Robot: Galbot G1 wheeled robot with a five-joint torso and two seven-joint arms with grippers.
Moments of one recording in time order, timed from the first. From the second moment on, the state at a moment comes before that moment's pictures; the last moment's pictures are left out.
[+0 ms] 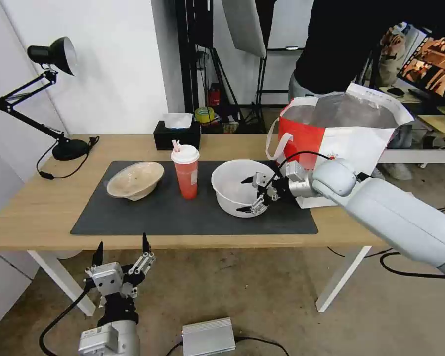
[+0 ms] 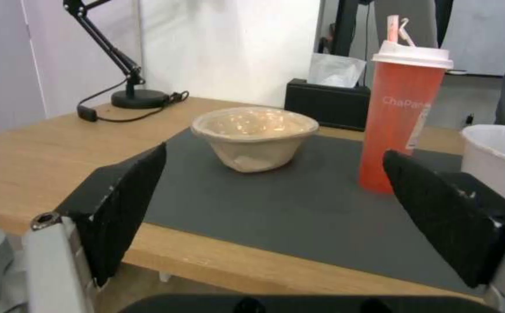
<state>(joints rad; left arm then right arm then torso) 1.85 -1.50 -0.39 -2.36 0.01 -0.07 -0.38 -0.10 0.80 -0.56 1.45 0.45 -0.23 -0.79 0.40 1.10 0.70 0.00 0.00</state>
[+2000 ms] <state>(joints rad) 1.85 -1.51 -0.38 -2.35 0.02 -0.07 -0.40 -0.07 0.81 -0.60 1.45 0.45 -0.22 -0.79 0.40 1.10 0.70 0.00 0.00</state>
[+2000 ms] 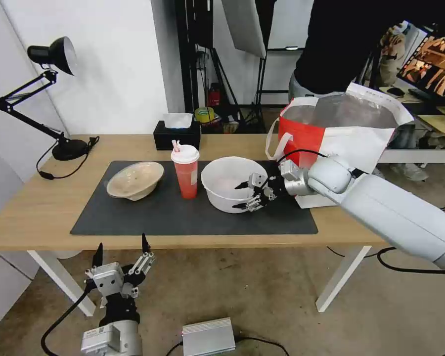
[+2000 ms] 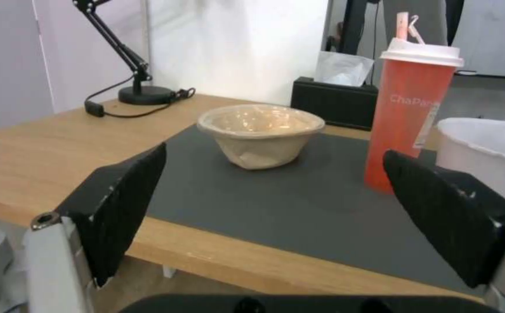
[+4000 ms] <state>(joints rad) 1.89 -1.51 -0.38 -2.41 0.04 -0.08 -0.40 -0.17 0.58 -0.44 1.75 0.62 -0.20 -0.88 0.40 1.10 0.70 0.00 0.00</state>
